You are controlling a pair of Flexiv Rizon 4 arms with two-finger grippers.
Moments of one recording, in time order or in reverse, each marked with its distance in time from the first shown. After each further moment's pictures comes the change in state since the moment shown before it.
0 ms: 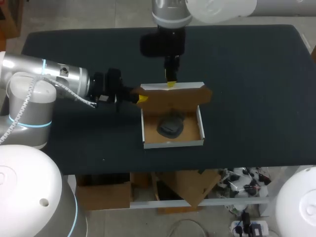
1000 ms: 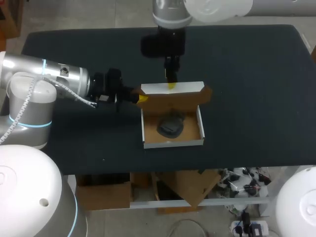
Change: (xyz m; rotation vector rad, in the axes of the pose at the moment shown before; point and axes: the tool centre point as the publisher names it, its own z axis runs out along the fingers) left arm 0.000 0.000 0.001 0.000 0.000 0.000; right arm -0.006 -0.001 0.010 -0.003 0.024 -0.004
